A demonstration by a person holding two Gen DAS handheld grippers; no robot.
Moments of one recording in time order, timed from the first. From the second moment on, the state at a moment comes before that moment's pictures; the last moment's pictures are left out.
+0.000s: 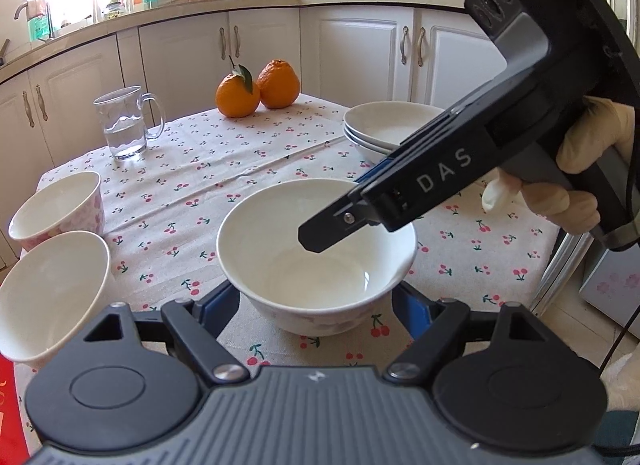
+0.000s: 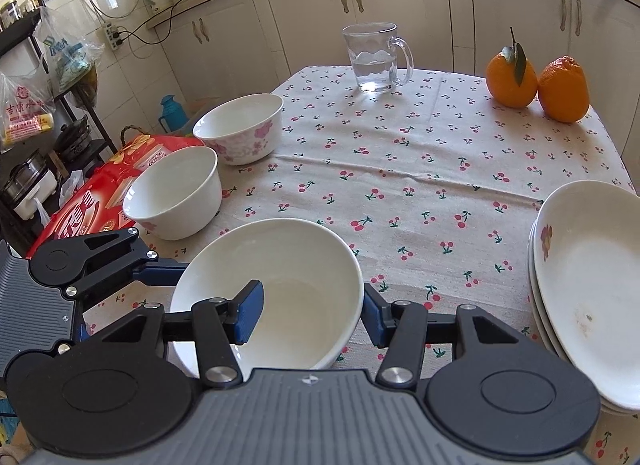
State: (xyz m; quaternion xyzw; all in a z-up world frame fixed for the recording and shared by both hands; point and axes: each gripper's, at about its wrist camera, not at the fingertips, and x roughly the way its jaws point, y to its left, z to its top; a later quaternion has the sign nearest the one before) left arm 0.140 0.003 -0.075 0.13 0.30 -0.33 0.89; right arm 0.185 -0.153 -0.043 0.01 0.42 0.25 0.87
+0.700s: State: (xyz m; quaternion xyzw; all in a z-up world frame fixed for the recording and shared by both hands) left arm 0.113 0.021 -0.071 0.10 0.30 -0.29 0.90; right arm 0.167 -0.150 -0.027 0.00 0.37 0.25 0.90
